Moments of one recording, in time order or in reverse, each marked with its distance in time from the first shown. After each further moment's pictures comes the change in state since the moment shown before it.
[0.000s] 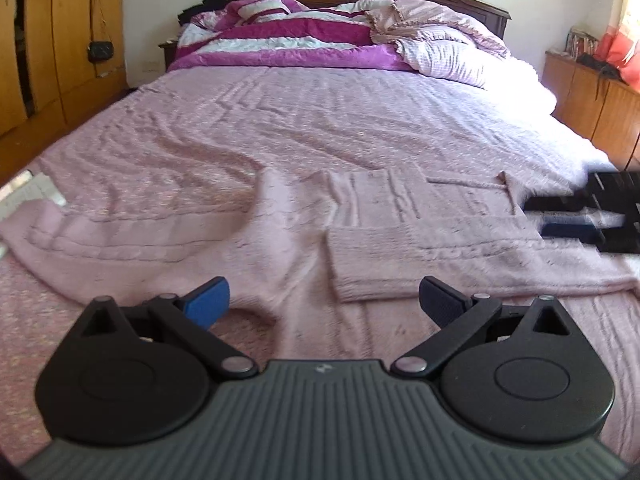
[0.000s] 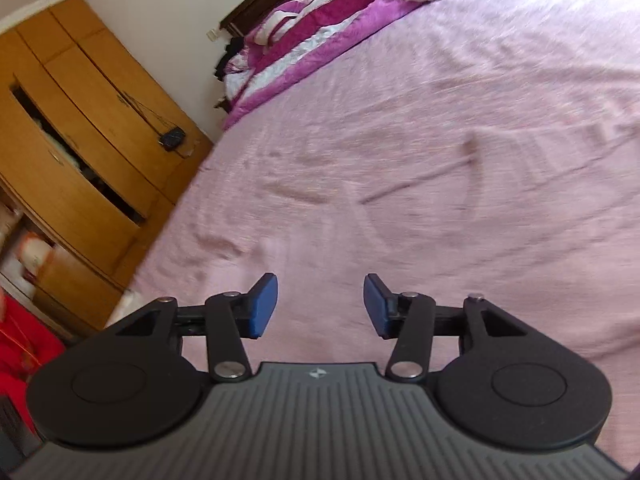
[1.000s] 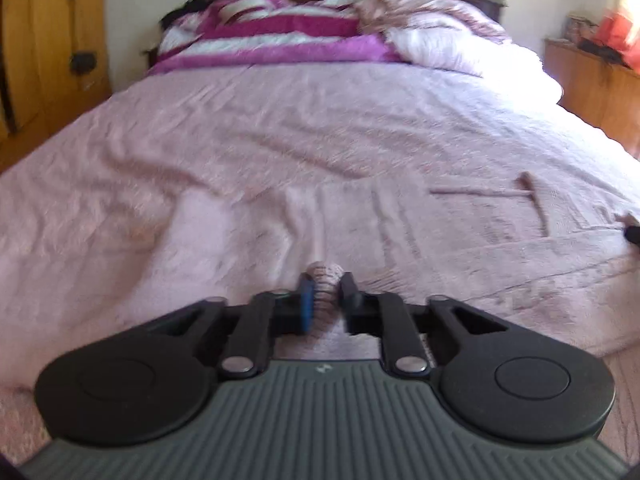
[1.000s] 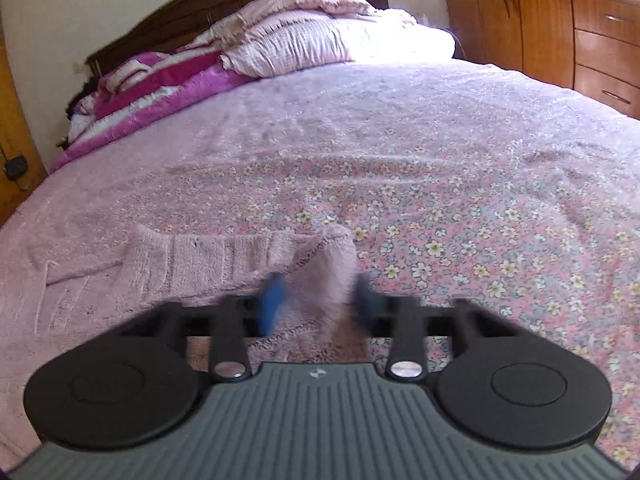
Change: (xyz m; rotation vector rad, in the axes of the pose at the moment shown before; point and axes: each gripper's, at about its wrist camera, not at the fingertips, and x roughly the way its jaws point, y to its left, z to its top) left arm 0.098 -0.037 0.019 0.059 -0.030 -0.004; right arm 0.012 -0.182 0.047 -0.065 -0.264 -0.457
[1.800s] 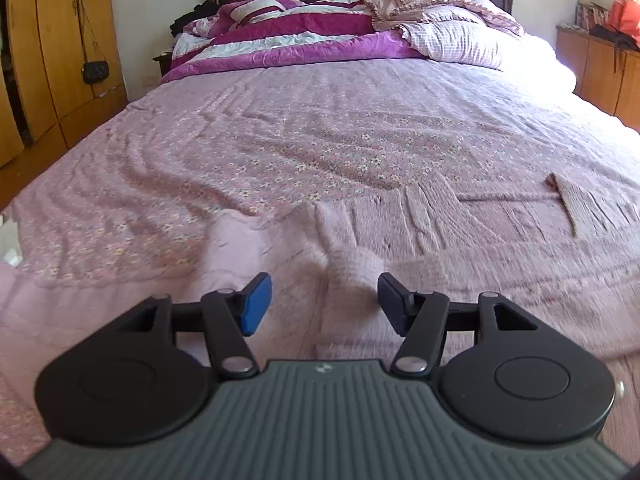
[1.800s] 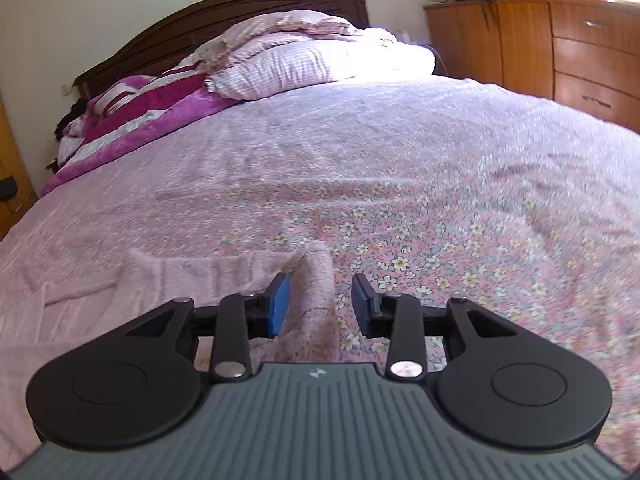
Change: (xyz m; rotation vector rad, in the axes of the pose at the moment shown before) left arm -0.001 0.015 0.011 0.039 0.037 0.086; right arm -0.034 -0.001 0.002 -0.014 -0.029 -0.045
